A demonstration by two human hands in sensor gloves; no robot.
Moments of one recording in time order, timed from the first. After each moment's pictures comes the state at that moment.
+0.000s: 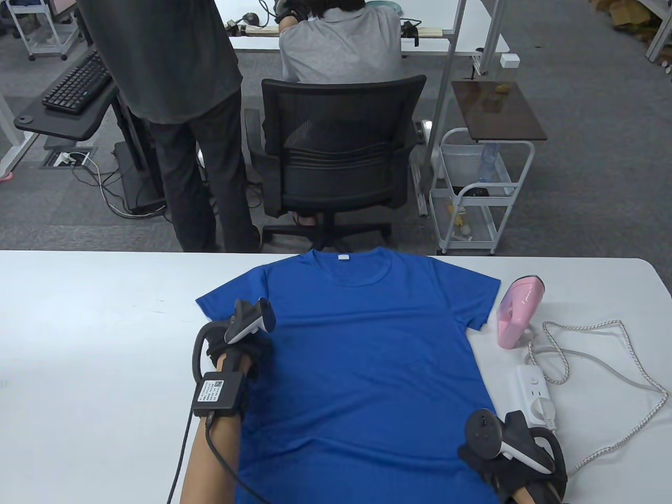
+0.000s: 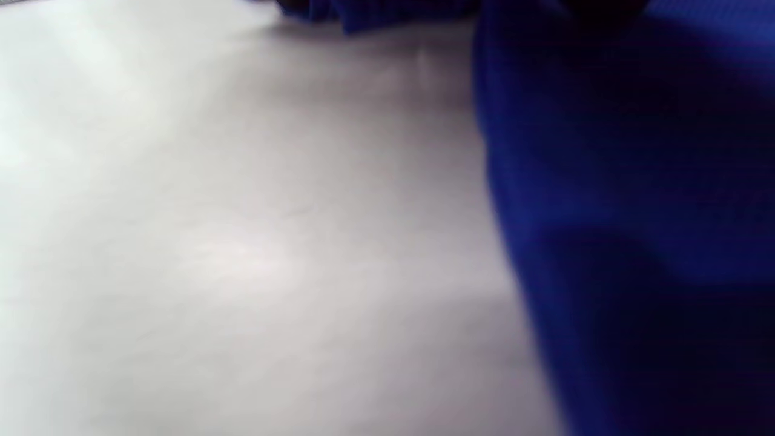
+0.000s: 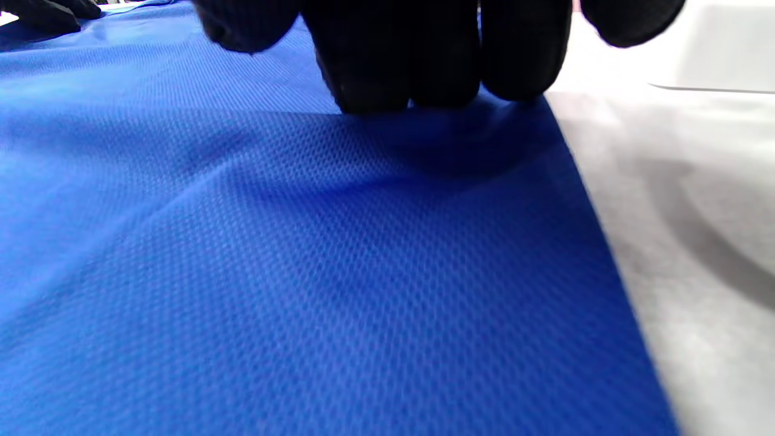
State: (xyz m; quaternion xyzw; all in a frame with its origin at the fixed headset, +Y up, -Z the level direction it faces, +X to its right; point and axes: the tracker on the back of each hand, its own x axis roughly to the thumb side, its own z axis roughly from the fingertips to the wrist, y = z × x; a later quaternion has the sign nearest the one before) left_hand -0.203 -0.787 -0.508 -0.29 0.09 -0.09 0.95; right_hand 0.247 -0.756 -0.296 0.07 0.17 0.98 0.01
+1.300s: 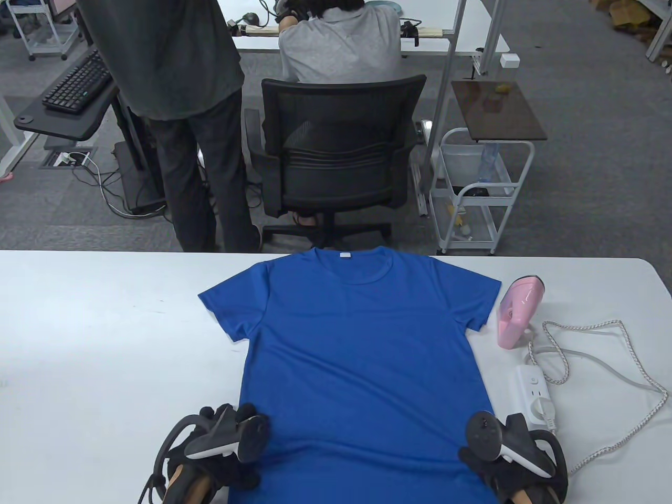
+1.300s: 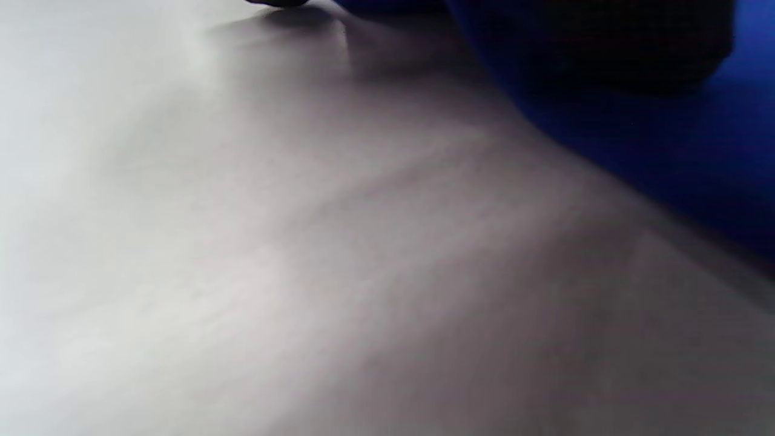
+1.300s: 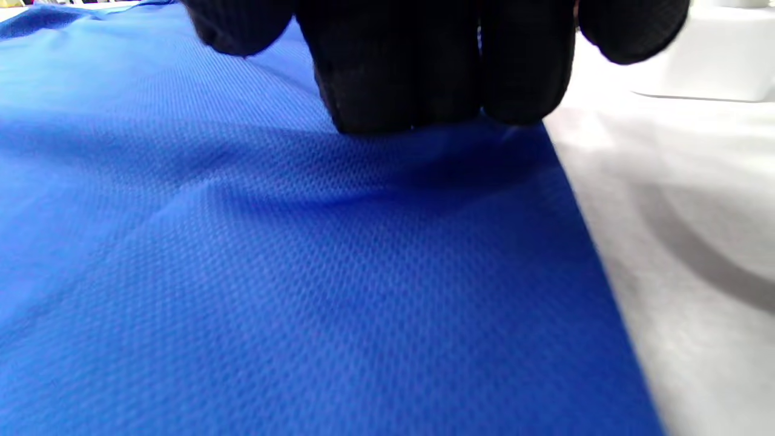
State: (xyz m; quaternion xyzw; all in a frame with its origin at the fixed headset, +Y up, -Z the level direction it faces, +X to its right) left_hand -0.197 -0.778 -0.301 -0.27 -0.18 -0.13 0.94; right_hand 0.247 -0.756 -0.292 0.06 0.17 0.98 0.00
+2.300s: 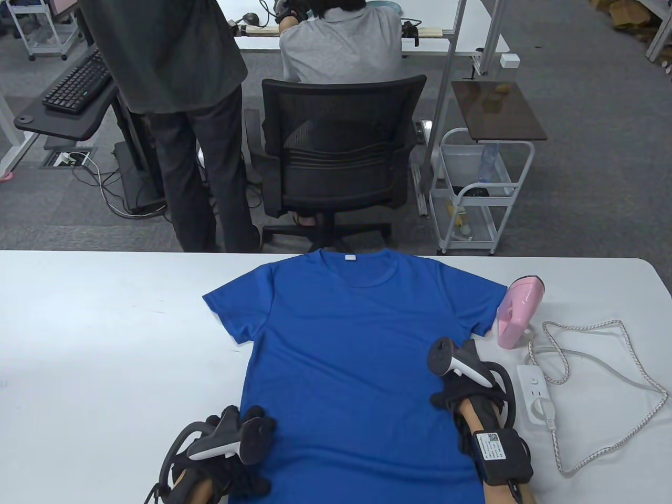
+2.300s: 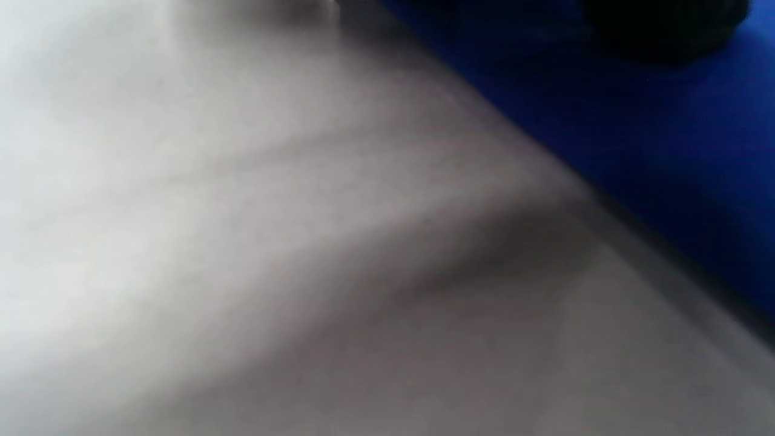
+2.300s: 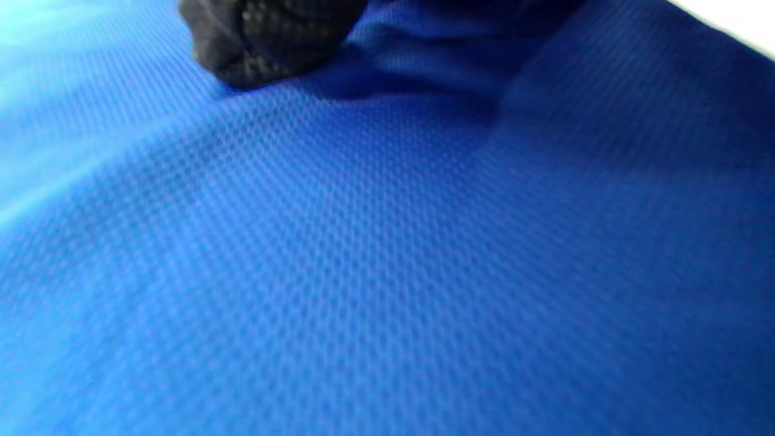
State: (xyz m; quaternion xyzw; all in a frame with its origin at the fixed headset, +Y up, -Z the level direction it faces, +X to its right) left_hand -0.188 -0.789 -0.300 -0.30 -0.19 -0.07 0.93; right_hand 0.214 -0.784 -0.427 -0.02 0.25 0.97 0.01
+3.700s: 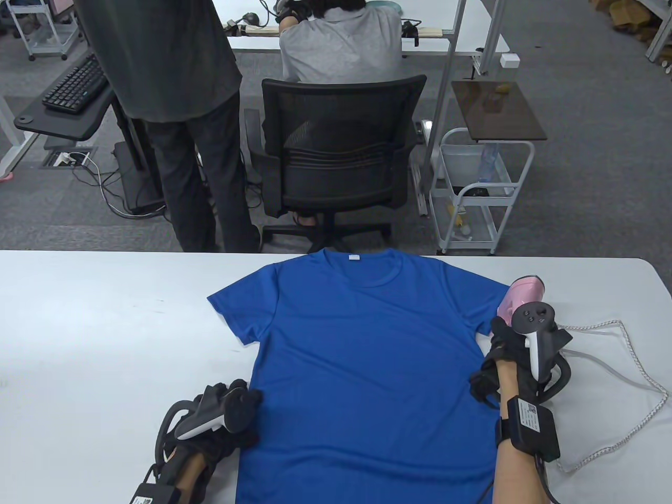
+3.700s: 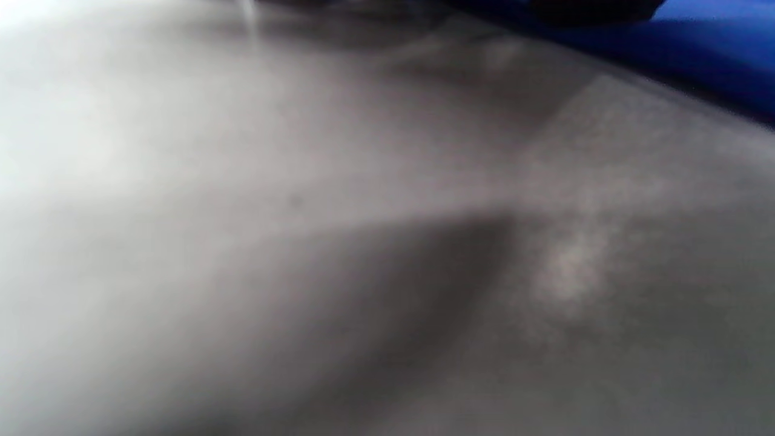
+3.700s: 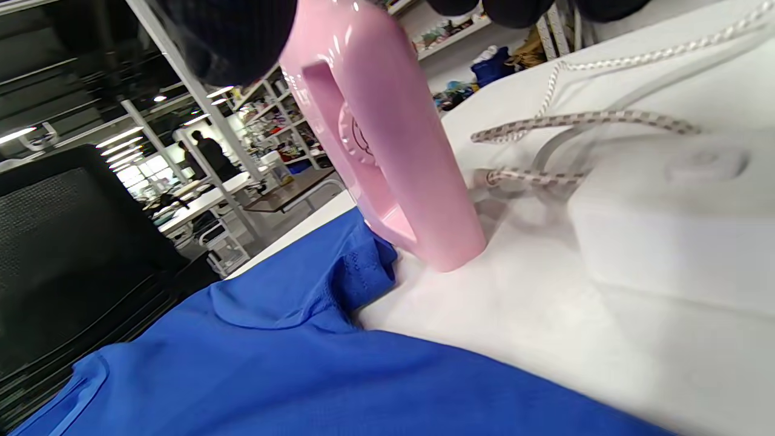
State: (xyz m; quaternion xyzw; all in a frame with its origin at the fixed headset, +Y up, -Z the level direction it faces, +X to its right) left_hand -0.222 -0.791 -0.342 -0.22 -0.12 -0.02 0.97; right_hand 0.310 -0.711 -0.444 -0.37 -0.06 0.90 0.24
